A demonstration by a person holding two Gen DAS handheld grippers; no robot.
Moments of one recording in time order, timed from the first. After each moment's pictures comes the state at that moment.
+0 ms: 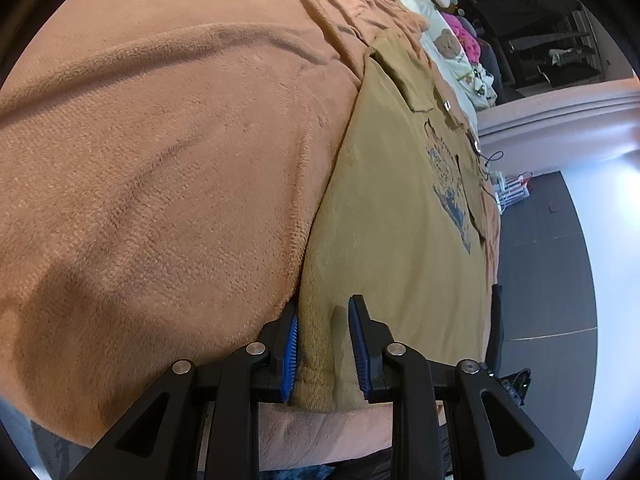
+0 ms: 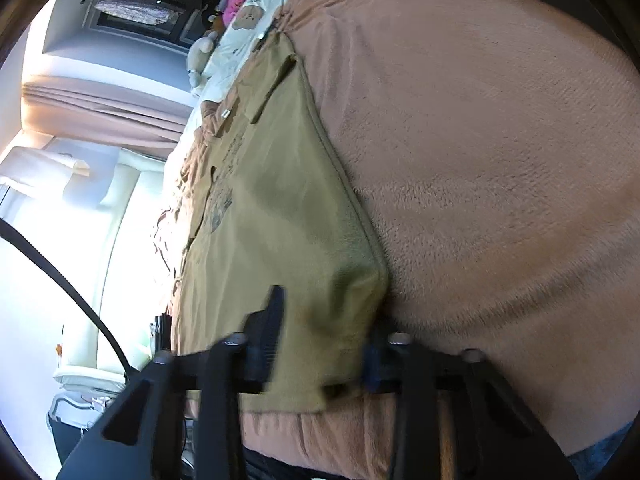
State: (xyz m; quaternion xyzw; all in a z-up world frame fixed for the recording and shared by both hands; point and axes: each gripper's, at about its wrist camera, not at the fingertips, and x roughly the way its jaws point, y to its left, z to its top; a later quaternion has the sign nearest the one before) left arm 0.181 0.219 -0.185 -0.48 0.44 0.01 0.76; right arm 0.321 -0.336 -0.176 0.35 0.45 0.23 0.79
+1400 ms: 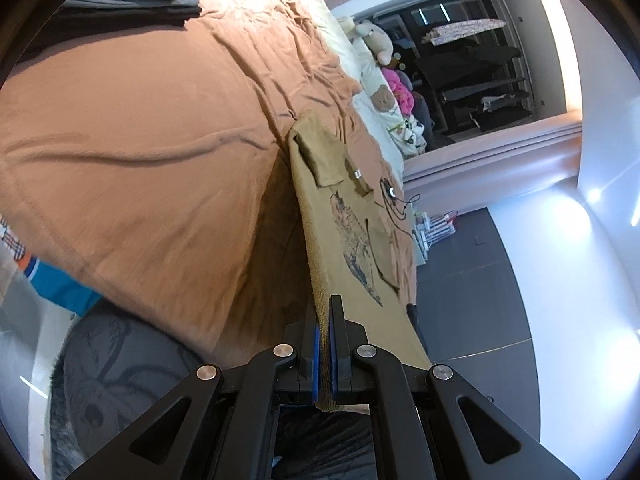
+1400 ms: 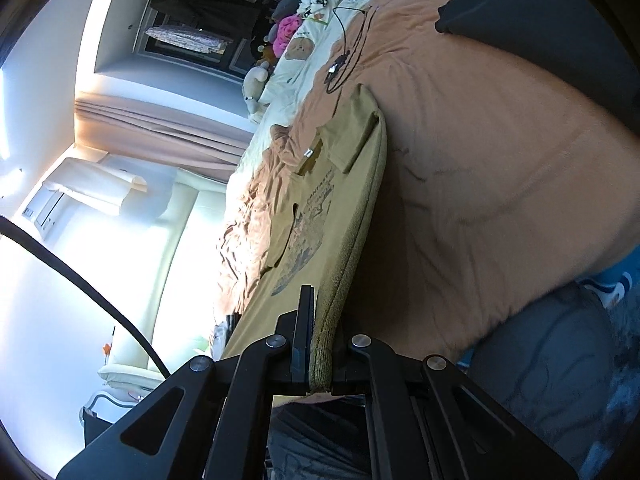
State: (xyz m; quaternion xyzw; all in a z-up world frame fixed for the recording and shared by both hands) left arm 0.055 0.247 -0.079 -0.53 0.30 -0.04 0.79; right arm 0.190 -0.355 -0.115 0.40 0.36 0.29 0.79
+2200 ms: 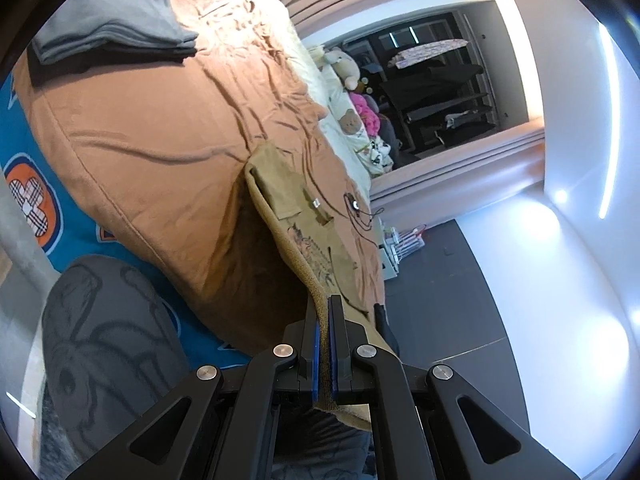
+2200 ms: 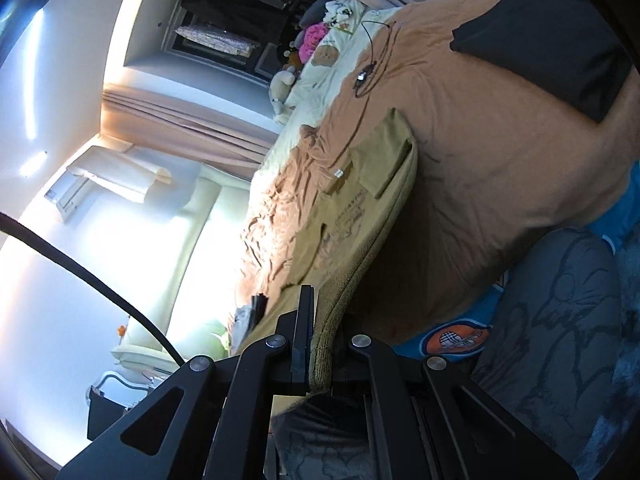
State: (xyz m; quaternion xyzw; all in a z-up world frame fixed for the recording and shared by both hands) left arm -0.040 0.231 -0.039 -0.53 0.23 -0.06 0.81; right arm 0.141 -0.390 -0.097 0.39 0.33 0.32 0.80
